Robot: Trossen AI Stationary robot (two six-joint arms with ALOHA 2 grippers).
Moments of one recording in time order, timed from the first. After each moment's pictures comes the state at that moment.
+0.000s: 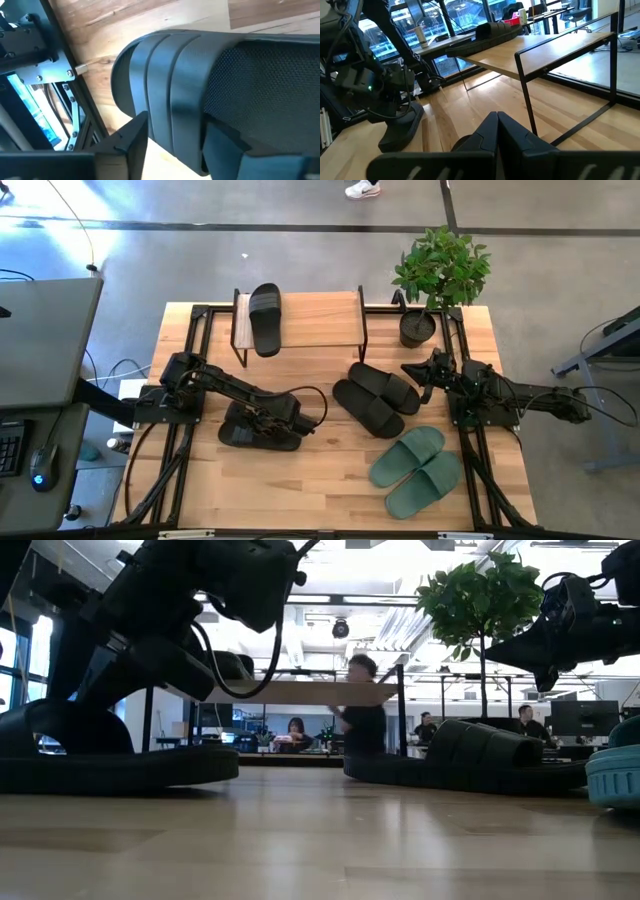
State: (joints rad) left arm -0.13 1.98 1.40 -1.50 0.14 -1.52; right arm -0.16 0.10 0.01 0.03 0.18 0.29
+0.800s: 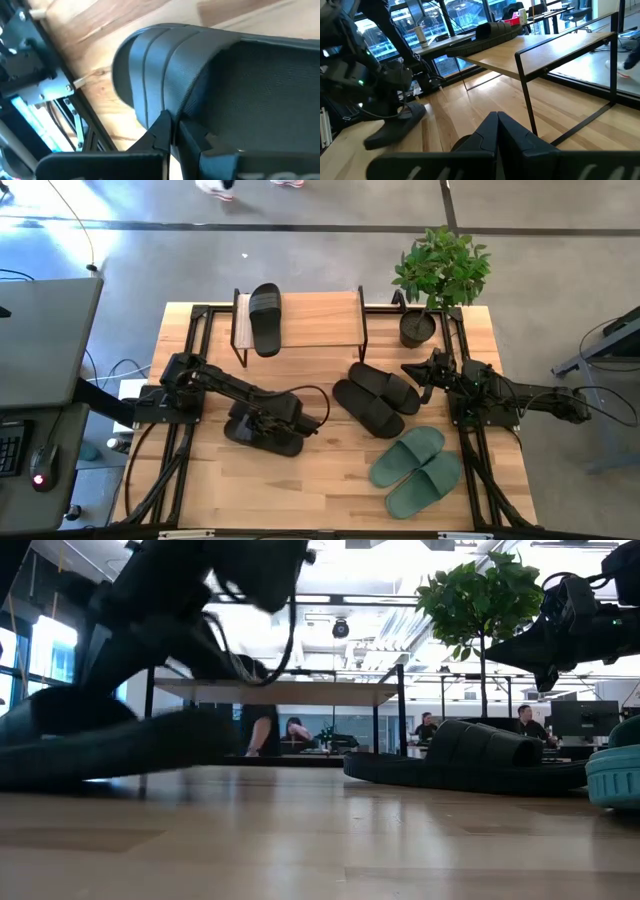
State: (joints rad) left arm -0.14 1.98 1.47 -1.52 0.11 -1.39; right arm -0.16 0.10 0.01 0.03 0.18 0.29
